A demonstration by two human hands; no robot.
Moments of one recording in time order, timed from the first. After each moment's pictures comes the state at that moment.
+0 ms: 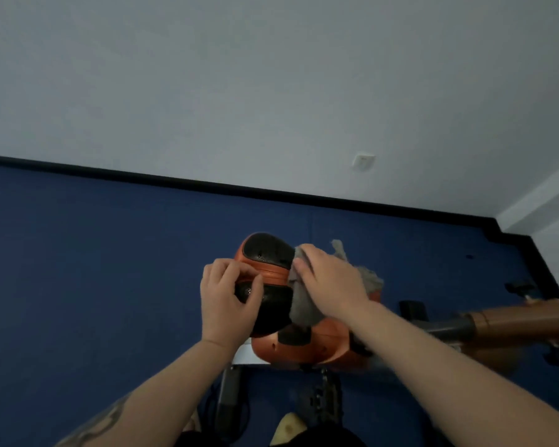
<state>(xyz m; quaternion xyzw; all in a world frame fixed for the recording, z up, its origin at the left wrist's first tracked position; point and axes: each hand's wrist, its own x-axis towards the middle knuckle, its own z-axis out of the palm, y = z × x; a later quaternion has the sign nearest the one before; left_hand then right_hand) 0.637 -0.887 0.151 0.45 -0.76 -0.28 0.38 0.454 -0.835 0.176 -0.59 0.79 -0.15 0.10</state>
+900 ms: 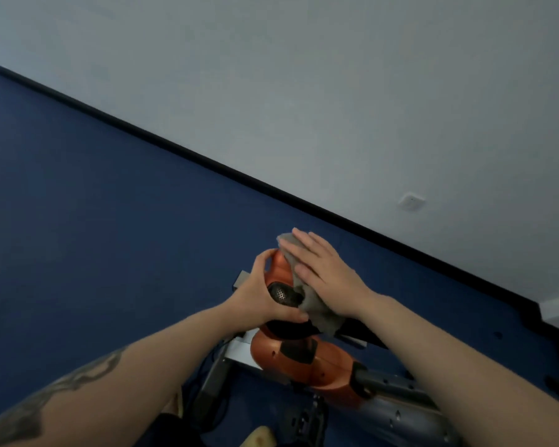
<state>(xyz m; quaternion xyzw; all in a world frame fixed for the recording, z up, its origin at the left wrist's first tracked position) 0.649 -0.901 0.152 0.42 -0.60 -0.65 0.20 0.454 -0.891 0.177 -0.76 0.58 -0.13 0.25</state>
